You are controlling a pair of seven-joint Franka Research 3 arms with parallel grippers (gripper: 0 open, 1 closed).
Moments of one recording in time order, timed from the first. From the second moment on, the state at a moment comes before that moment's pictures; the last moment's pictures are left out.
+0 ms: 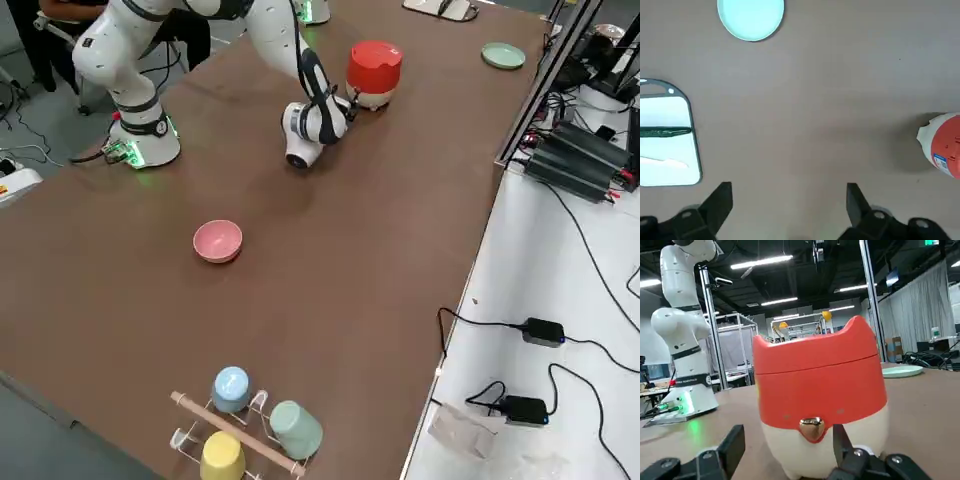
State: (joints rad) left arm -0.02 0.05 -0.02 -1.49 0.01 1.50 -0.03; right arm 0.34 0.74 0.05 -2.14 1.96 1.61 -2.77
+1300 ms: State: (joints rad) left arm -0.02 0.05 -0.01 -1.47 -0.01 1.54 -0.03; right arm 0.40 0.76 0.05 -2.14 2.08 1.61 -2.78
